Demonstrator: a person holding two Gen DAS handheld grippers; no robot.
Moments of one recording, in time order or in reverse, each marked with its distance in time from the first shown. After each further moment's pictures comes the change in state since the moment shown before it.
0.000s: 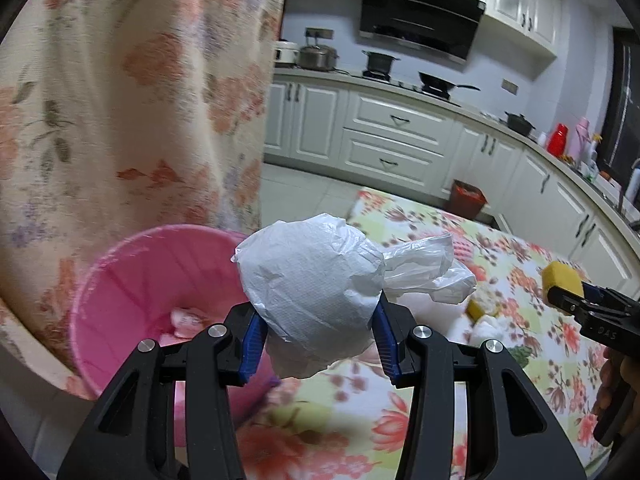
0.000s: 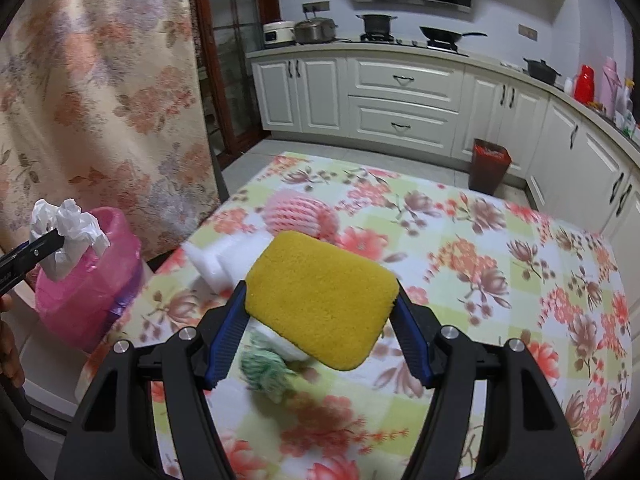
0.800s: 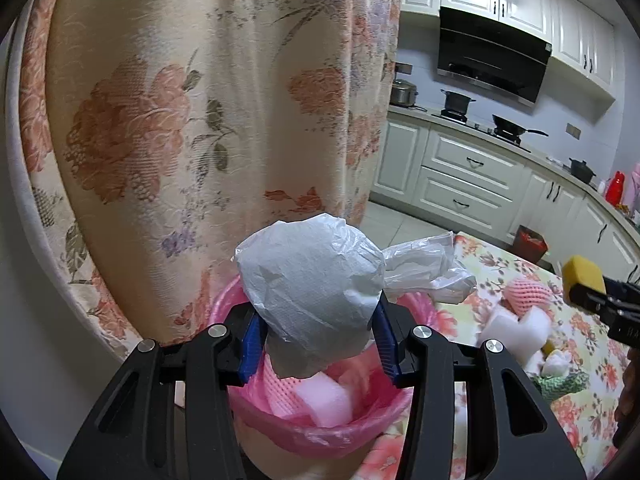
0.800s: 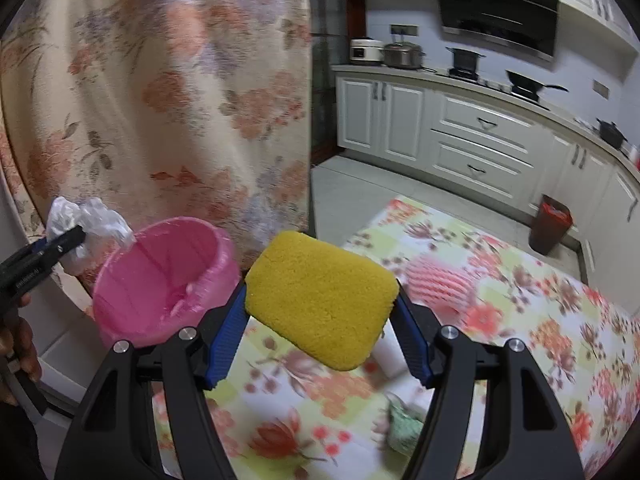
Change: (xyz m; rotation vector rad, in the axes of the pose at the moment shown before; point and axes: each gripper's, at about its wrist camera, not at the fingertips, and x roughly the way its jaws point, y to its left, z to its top) left arm -0.050 0.110 0.002 -0.119 -0.103 0.216; right arm 0.007 0.149 0.051 -0.193 -0.053 0.193
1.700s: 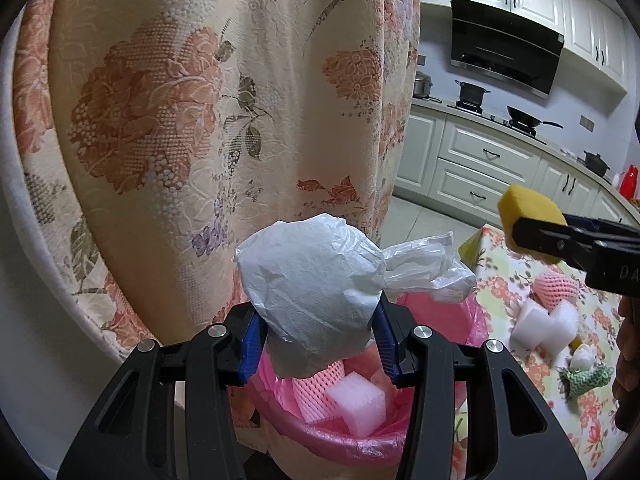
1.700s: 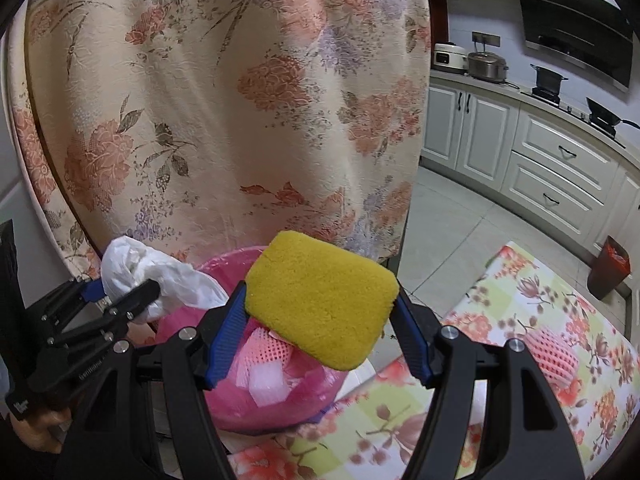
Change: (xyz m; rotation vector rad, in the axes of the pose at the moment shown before) left arm 0.022 0.028 0.000 0.014 0.026 0.049; right arm 0.062 0.106 0.061 -0.121 0.030 0.205
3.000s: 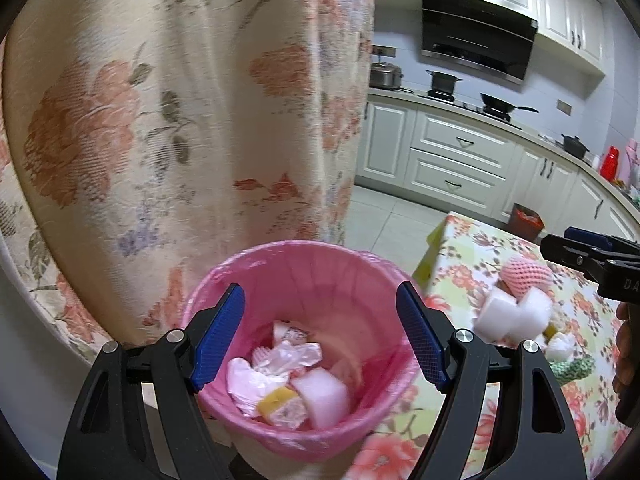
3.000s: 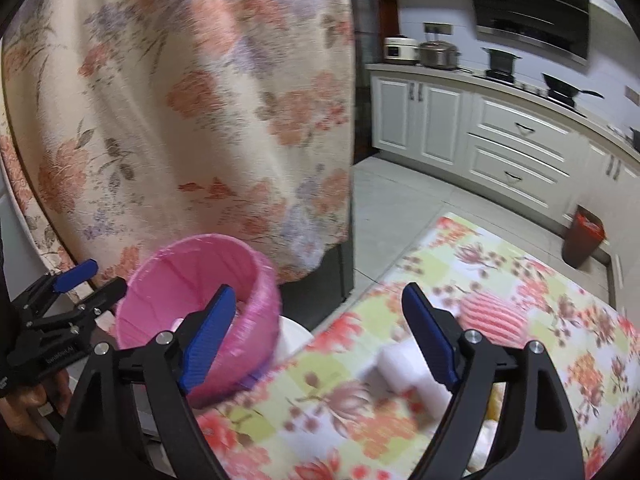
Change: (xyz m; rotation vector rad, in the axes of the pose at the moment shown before) left arm -0.007 -0.062 -0.002 0.063 0.016 -0.075; right arm -0.047 -0.084 -0.045 0.116 -0.021 -0.119
